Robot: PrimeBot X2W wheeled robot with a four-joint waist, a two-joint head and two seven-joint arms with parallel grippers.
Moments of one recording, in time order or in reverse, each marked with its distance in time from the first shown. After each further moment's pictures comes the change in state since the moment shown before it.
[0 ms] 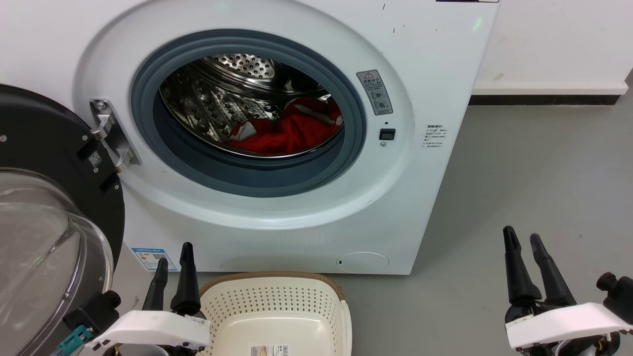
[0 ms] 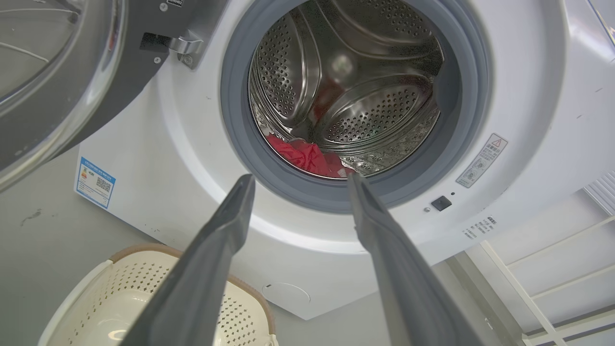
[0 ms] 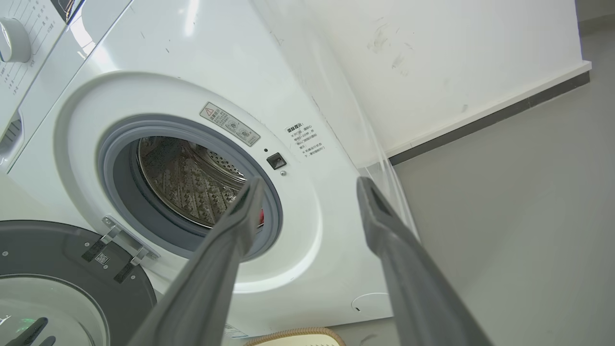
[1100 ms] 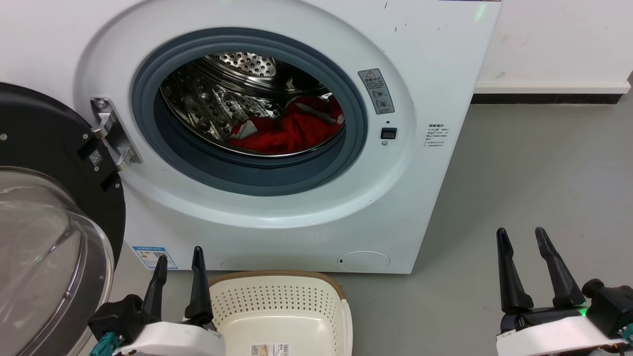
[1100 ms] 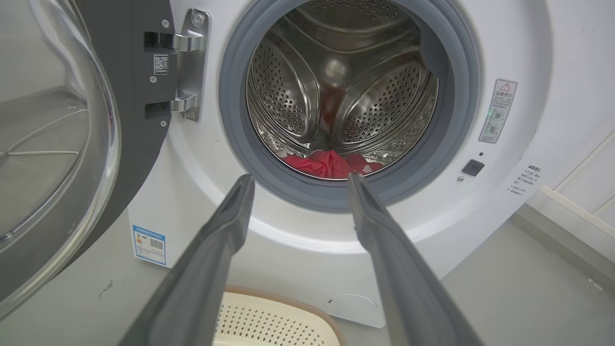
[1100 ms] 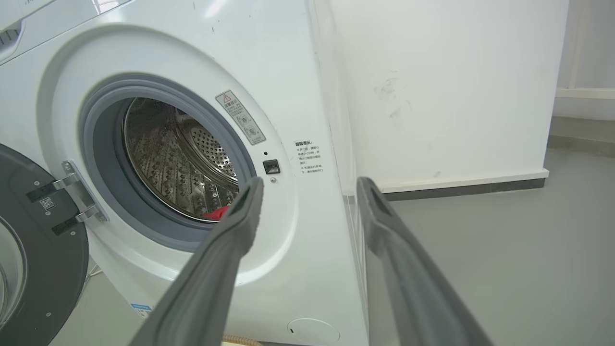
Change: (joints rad) left arm 0.040 0.001 -0.040 -0.039 0.340 0.026 -0.086; right arm 0.046 0.000 0.019 -0.086 -0.357 0.000 -0.084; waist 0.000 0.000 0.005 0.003
